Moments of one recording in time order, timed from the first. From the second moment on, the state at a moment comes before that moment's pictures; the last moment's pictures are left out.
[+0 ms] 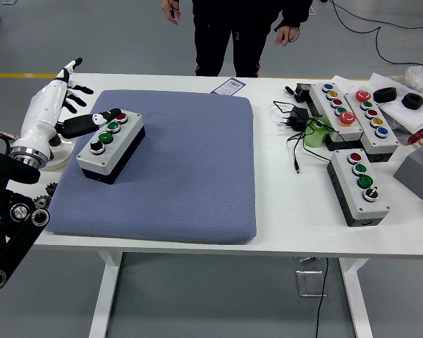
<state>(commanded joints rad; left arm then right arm) -0.38 0.32 -1.22 -1.42 1.98 0.25 0.23 0.11 -0.10 1.18 0.18 -1.30 -0.22 -0.20</state>
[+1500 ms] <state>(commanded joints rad) -0.59 0.05 -1.12 -1.02 2.27 0.04 0.65 0.11 -0.10 1.18 0.18 -1.32 -0.22 -0.20</state>
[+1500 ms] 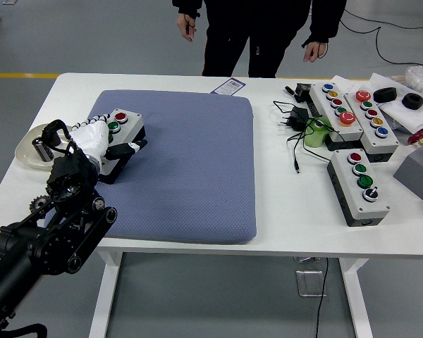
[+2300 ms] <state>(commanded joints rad) -0.67 0.01 -1.15 -0.82 2.27 0.04 0.65 0.12 -0.11 1.18 0.18 -1.32 -0.22 -0.20</state>
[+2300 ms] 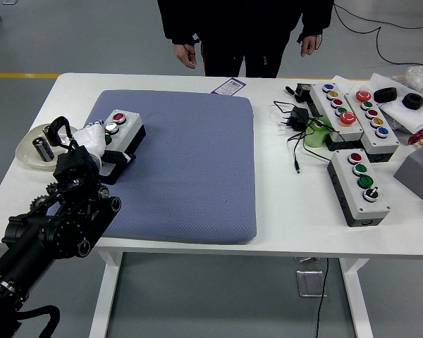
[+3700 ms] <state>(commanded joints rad) -0.68 0.12 -0.97 -0.89 2.27 0.15 0.21 0.12 -0.10 1.19 0.18 -1.33 -0.22 -0.20</state>
